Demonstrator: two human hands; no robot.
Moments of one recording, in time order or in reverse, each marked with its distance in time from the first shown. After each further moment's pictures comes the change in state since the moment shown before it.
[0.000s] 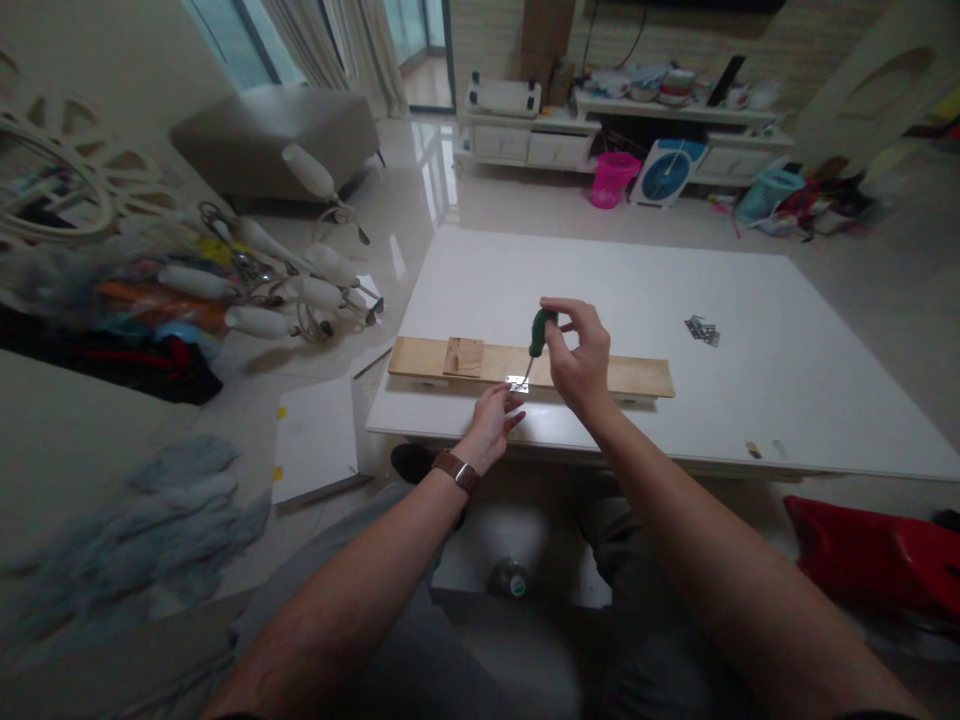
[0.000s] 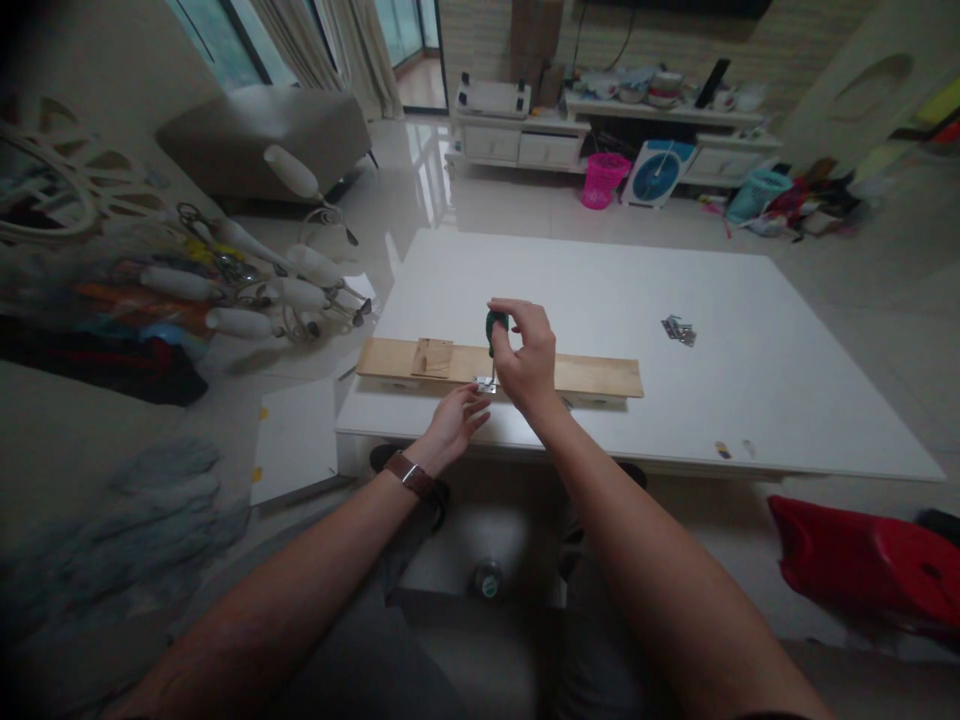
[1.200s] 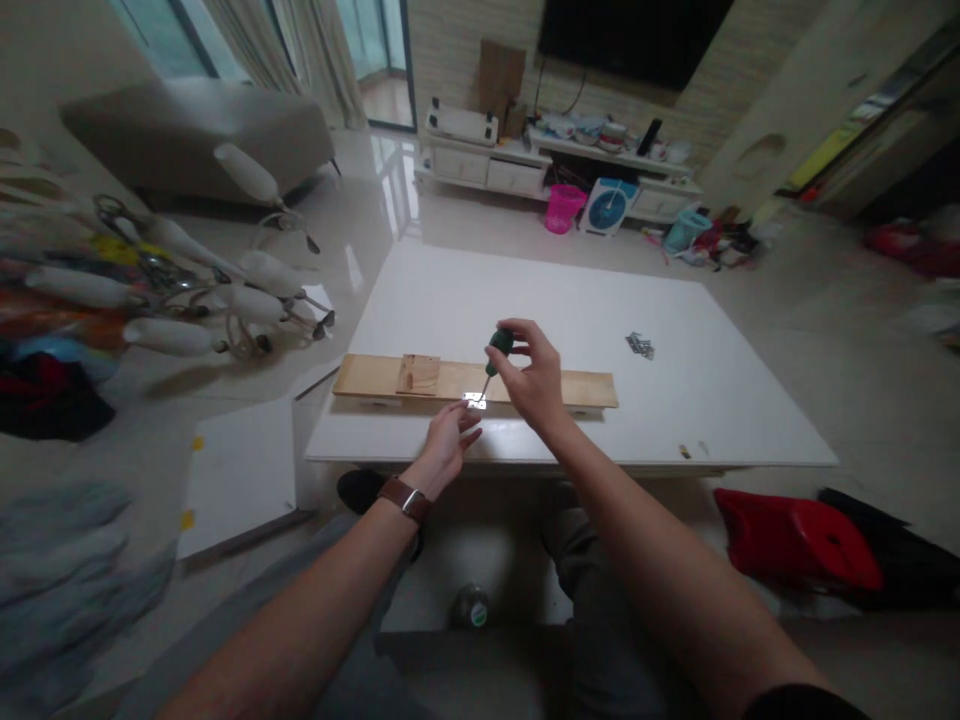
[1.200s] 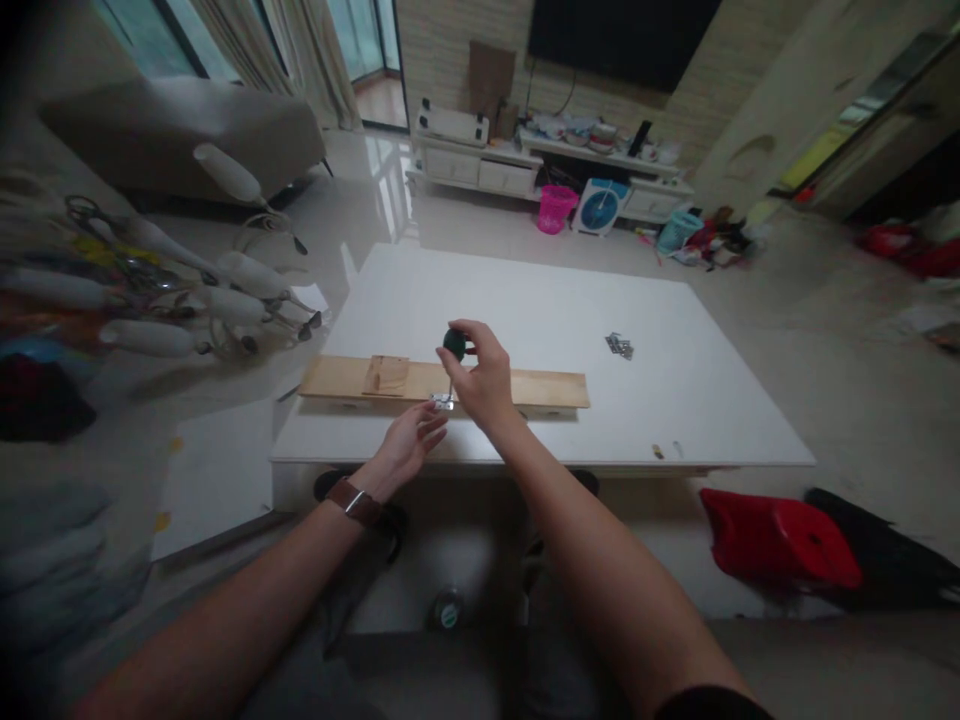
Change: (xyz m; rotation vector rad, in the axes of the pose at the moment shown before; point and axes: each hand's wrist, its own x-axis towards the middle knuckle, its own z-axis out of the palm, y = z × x) left_hand -0.004 0.005 0.002 0.000 0.007 -0.006; right_hand -0.001 0.007 -0.007 0.034 -0.101 0.150
